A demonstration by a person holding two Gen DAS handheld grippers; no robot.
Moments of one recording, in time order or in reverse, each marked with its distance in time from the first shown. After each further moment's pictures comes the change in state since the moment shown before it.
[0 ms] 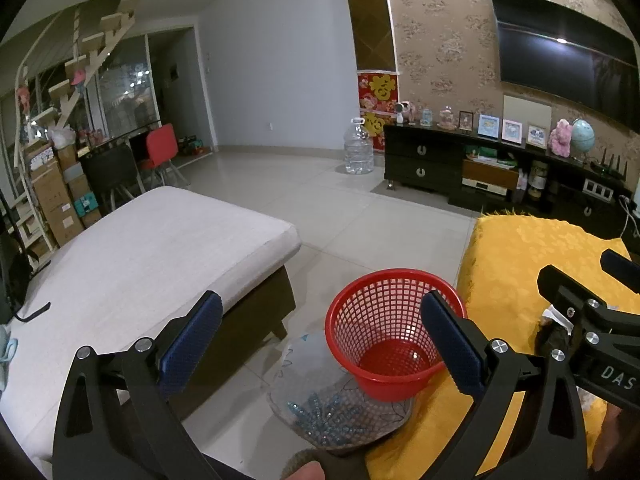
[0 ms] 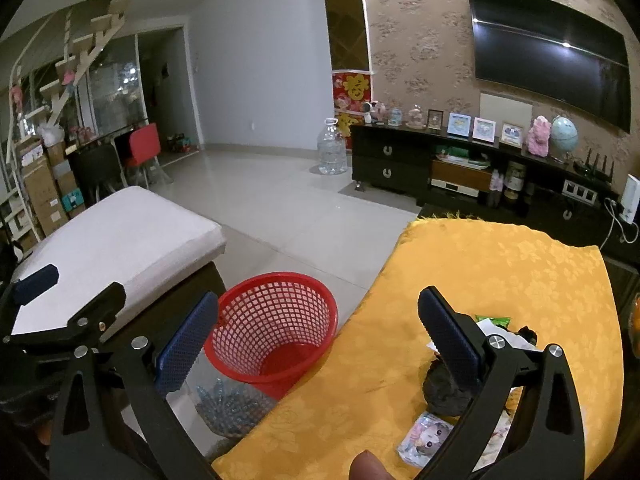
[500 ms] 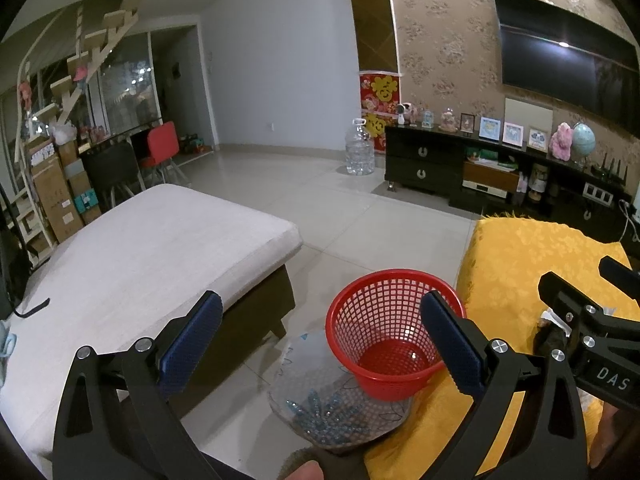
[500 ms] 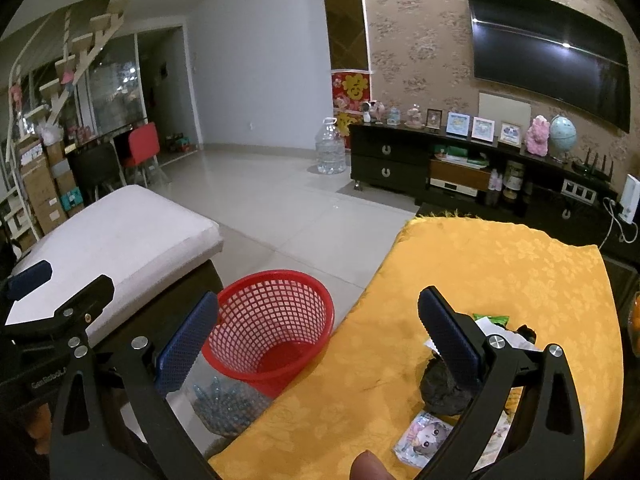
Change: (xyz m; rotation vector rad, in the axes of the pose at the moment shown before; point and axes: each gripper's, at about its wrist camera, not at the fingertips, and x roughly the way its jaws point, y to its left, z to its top) left arm -0.004 0.000 0.000 -0.012 0.003 -0.005; right arm -0.001 -0.002 -0.001 -0.001 0.003 -0.004
